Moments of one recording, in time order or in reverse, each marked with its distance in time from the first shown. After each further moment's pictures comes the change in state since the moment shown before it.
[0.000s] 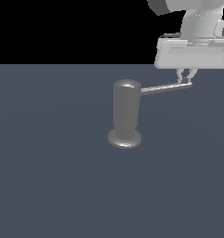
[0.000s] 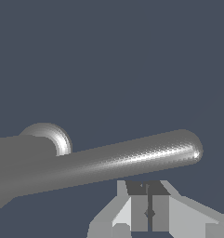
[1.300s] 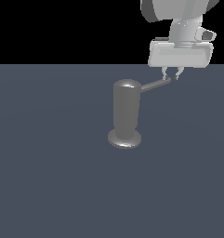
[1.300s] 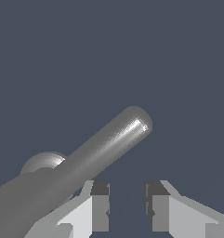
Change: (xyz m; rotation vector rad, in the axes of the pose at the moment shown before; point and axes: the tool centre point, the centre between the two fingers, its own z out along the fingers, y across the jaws) arm 0.072 -0.011 0.002 0.004 -0.006 0.003
